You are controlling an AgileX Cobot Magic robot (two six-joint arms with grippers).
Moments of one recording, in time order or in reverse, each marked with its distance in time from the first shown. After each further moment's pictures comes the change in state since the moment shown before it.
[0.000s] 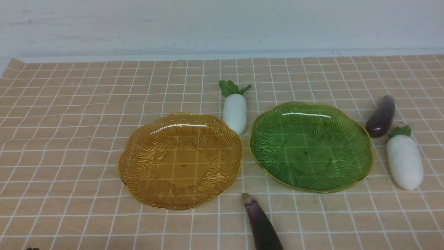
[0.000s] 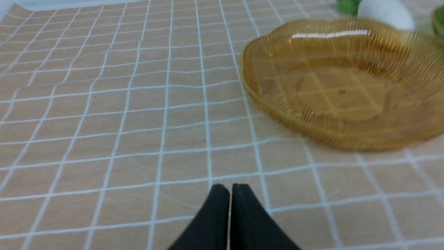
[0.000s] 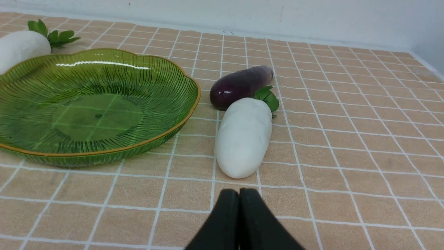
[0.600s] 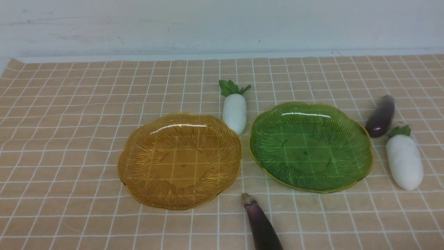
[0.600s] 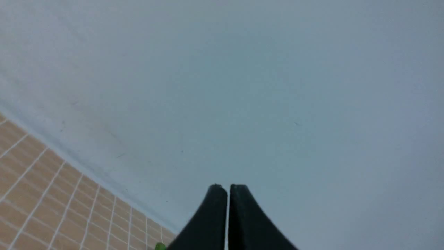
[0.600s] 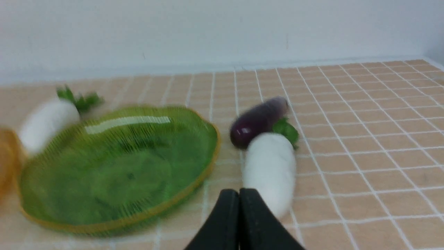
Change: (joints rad) right arm 0.000 0.000 0.002 0.208 -0.154 0.102; left arm 0.000 0.012 -0.193 -0.690 -0.364 -0.103
